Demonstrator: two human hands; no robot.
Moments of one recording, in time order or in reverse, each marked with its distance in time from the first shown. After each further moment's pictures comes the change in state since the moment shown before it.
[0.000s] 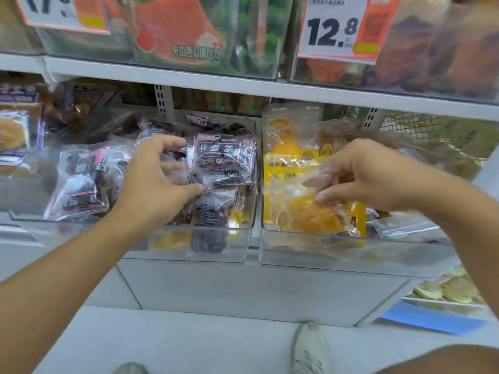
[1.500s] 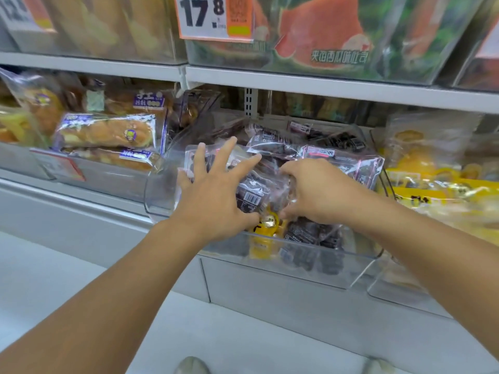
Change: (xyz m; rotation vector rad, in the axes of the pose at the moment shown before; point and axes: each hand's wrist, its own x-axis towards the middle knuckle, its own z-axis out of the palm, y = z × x) left_hand 0.010 -0.052 -0.068 0.745 -0.278 -0.037; right_hand 0.148 -0.117 0.123 -0.262 -0.036 0.028
